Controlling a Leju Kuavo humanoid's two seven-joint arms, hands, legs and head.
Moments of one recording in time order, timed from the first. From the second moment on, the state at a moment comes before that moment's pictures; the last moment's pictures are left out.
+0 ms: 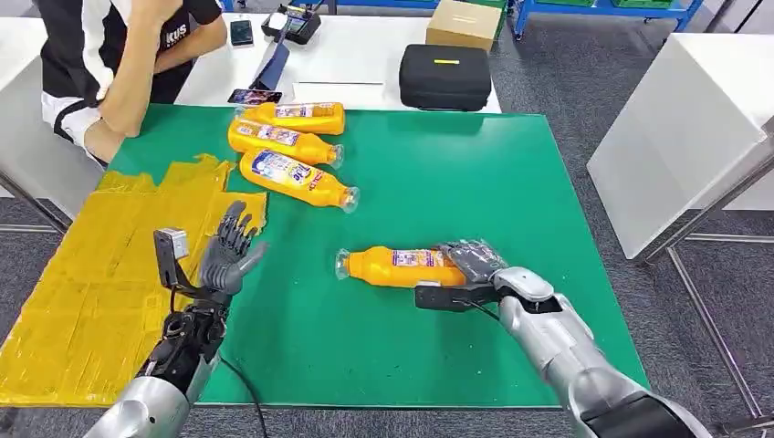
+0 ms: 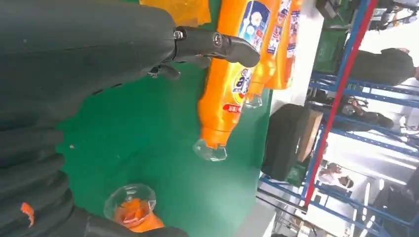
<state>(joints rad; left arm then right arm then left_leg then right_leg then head) -0.53 -0.16 0.24 -0.40 -0.05 -0.42 -0.69 -0.61 -0.06 0.31 -0.41 1.18 0.13 -0.40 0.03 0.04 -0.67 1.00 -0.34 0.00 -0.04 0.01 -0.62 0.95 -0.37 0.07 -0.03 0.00</state>
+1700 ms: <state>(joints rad) -0.44 -0.24 -0.09 -0.67 0.01 -0.31 -0.57 -0.56 0.16 0.01 -0.43 0.54 -0.25 -0.58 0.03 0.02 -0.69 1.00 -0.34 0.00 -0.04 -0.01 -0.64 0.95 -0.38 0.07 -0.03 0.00</state>
